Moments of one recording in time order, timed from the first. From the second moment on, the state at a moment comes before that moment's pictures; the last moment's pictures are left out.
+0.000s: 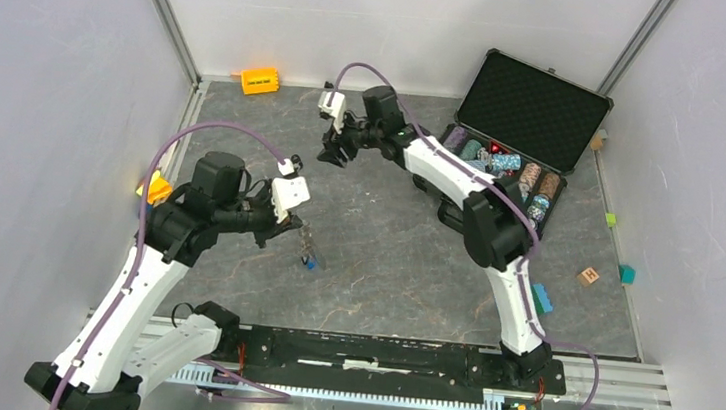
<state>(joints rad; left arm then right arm) -0.39 0.84 1.04 -0.88 0.56 0.58 0.65 2.22 1.88 -0.17 -0.65 -0.45</state>
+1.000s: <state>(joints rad) -0.37 0.84 1.06 -0.92 0.63 0.58 0.71 2.70 2.26 0.12 -0.46 0.07</state>
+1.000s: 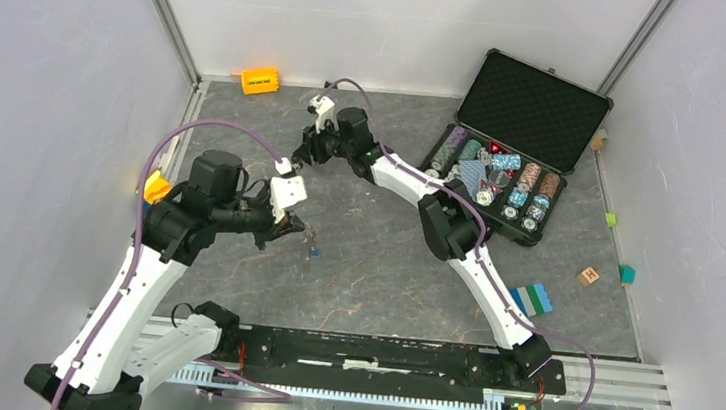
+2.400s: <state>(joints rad) -0.37 0.82 1.07 -0.92 0.67 0.55 0.74 2.68 2.16 0.09 -0.39 0.09</state>
